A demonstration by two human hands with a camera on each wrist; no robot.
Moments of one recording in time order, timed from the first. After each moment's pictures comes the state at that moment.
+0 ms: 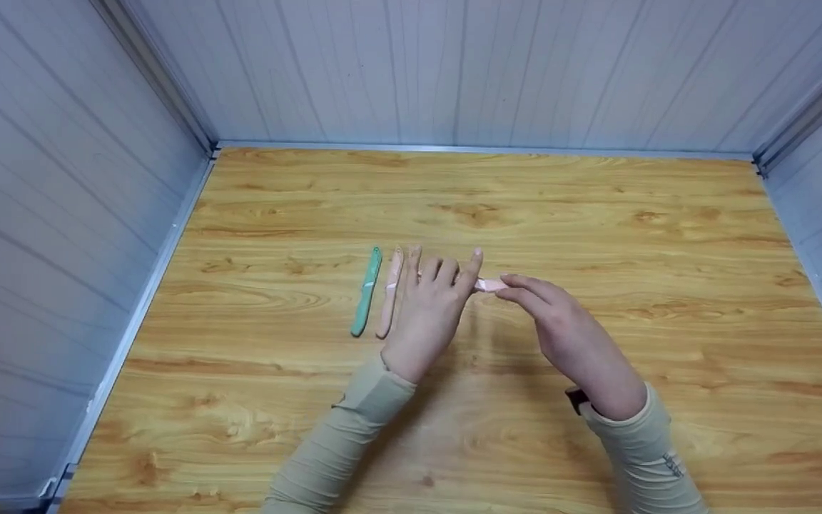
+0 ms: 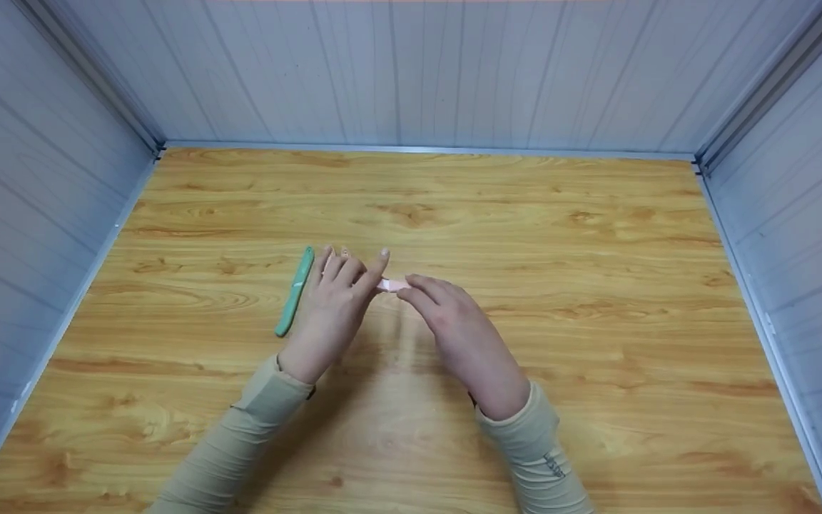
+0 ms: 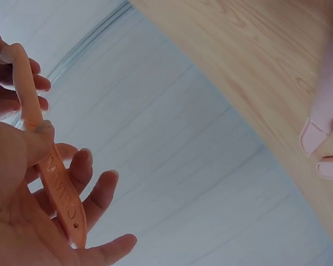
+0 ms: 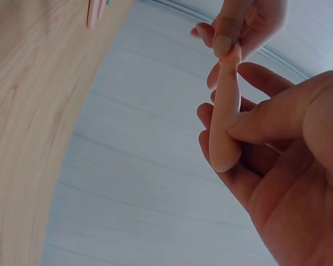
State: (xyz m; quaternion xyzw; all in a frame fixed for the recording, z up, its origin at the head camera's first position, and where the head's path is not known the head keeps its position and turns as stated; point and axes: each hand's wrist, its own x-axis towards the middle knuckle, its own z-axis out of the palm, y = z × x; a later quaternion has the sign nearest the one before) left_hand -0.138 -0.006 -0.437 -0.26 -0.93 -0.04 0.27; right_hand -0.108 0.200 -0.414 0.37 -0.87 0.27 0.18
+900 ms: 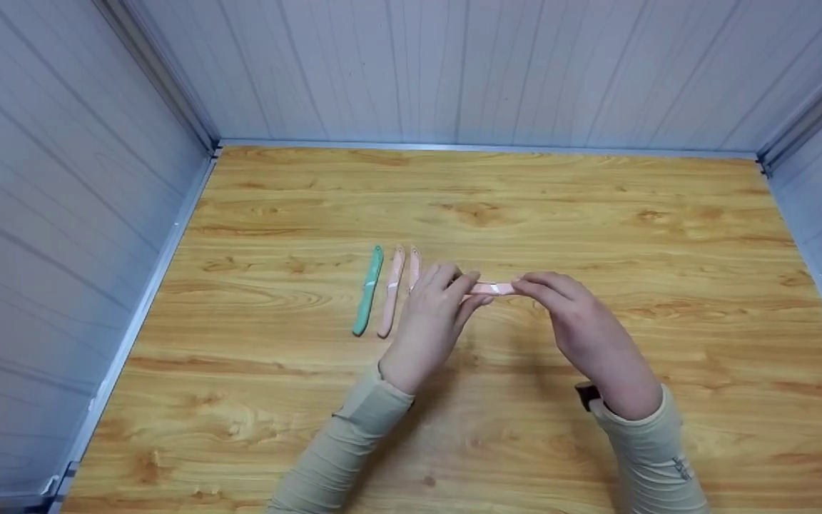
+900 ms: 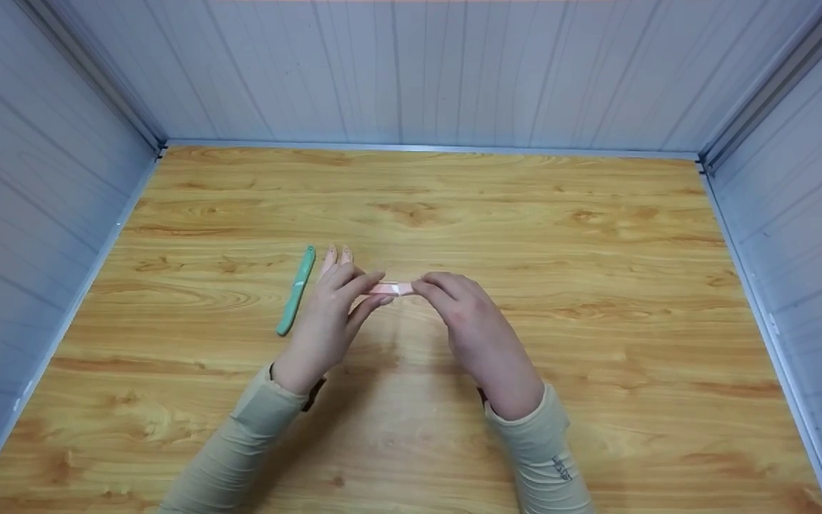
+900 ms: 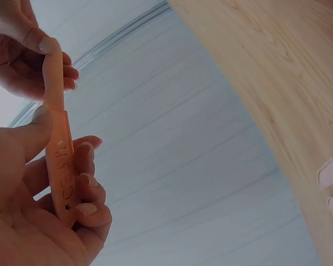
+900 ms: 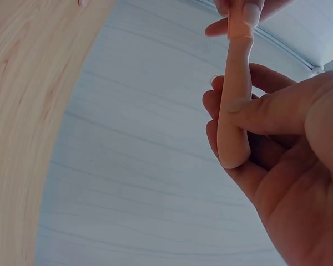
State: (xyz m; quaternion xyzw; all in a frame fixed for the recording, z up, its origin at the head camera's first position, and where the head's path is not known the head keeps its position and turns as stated) left_hand -0.124 -0.009 -0.426 -0.28 -0.89 -0.29 0.21; right_hand -0.108 0.212 -0.407 0.36 -0.87 0.26 0.22
